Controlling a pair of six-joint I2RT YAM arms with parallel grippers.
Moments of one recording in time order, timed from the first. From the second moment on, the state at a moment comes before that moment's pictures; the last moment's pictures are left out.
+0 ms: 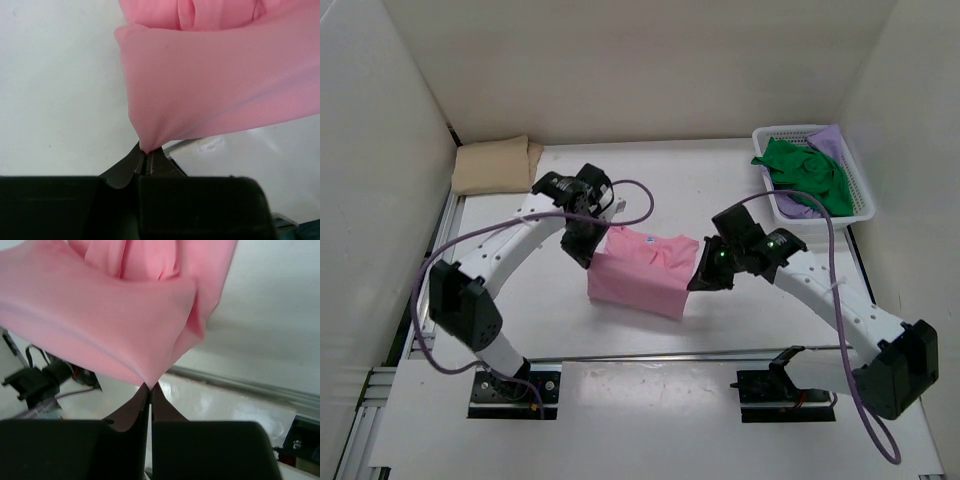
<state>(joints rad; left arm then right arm) -0.58 1.58 1.50 -1.29 0.05 -0.02 0.68 1.17 1.00 -0.87 -0.23 0.87</state>
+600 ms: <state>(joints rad) -0.45 2.06 1.93 -1.20 0.10 -0.02 0.34 1.70 1.33 -0.81 -0.30 0.70</state>
